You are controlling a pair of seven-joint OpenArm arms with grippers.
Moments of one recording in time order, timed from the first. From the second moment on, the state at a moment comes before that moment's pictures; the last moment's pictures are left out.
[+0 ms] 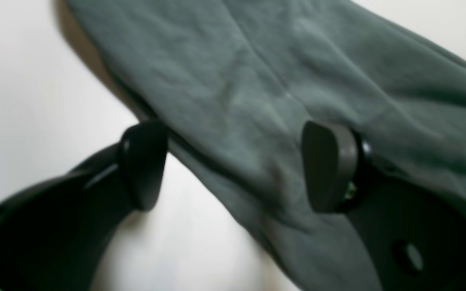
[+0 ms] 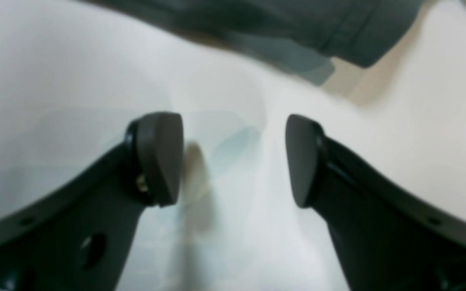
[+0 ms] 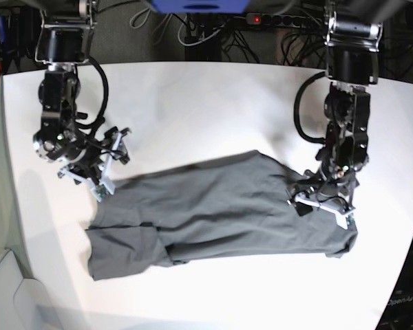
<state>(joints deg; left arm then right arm) -12.4 -13.2 1.5 75.1 -29.8 14.4 34.8 5.1 8.2 9.7 84.2 0.4 40.1 -49.9</state>
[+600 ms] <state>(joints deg) -16.0 -12.5 -4.6 66.6 -29.7 14.4 29.1 5.3 9.6 9.7 84.2 0.5 40.1 -49.6</state>
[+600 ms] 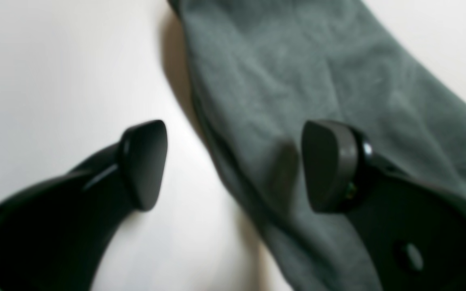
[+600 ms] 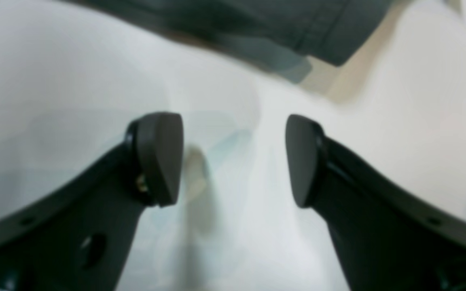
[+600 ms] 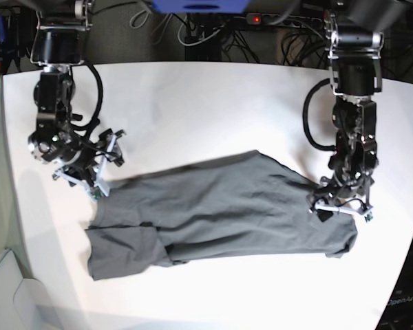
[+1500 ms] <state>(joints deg) -20.9 -10.0 -4.6 59.1 -30.0 14.2 24.7 5.4 10.8 9.9 84.2 0.4 40.1 -49.5</state>
